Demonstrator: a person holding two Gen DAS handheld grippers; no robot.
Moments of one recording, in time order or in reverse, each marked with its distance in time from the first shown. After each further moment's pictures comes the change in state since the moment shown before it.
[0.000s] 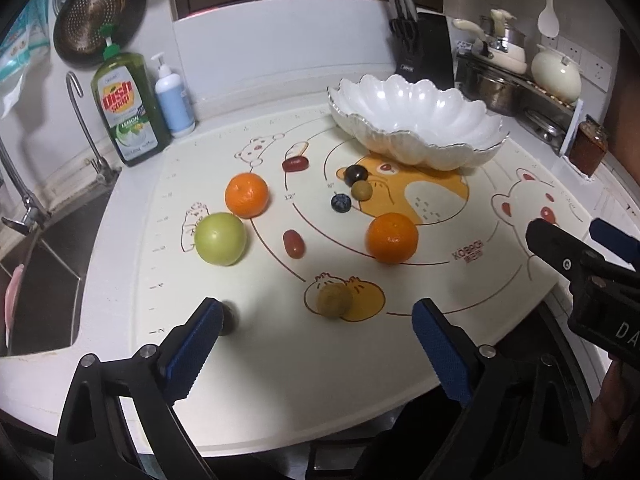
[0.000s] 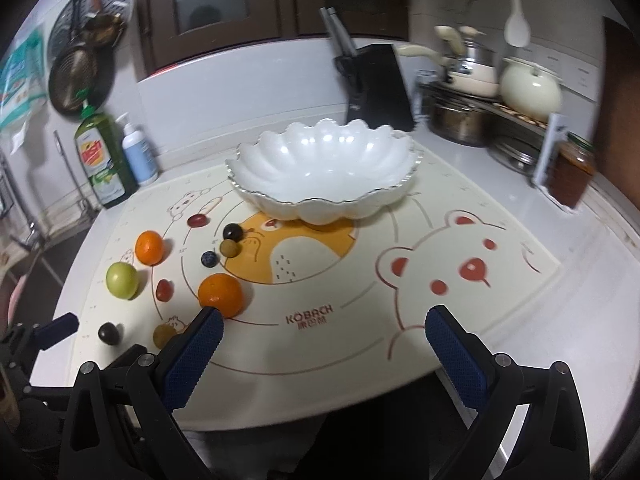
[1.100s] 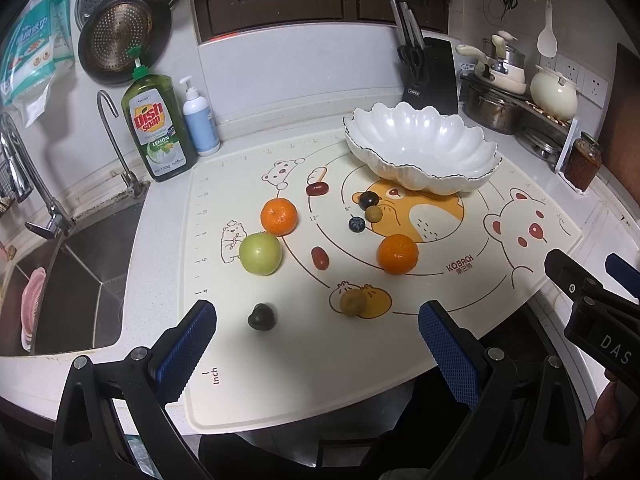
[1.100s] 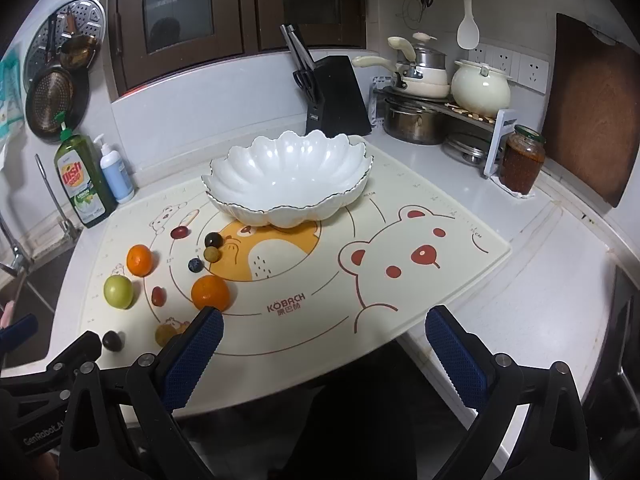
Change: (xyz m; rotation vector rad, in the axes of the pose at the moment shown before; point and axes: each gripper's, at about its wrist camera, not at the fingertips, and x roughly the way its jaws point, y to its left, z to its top) left arm -0.063 0.022 0.011 -0.010 -0.036 0.016; right arm -0.059 -0.001 -0.006 0.090 -0.024 -0.142
